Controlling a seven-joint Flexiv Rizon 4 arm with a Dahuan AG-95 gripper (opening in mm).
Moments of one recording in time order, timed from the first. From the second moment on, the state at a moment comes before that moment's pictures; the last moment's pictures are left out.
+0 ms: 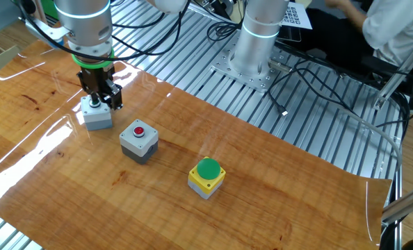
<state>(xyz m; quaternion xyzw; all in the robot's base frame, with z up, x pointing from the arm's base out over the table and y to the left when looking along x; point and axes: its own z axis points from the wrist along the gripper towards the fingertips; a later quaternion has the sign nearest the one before) 0.520 -0.234 0.080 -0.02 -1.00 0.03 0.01</state>
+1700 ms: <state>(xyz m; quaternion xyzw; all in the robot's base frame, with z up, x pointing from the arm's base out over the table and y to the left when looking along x) 0.520 -0.216 0.091 -0.05 -1.00 0.03 0.01</state>
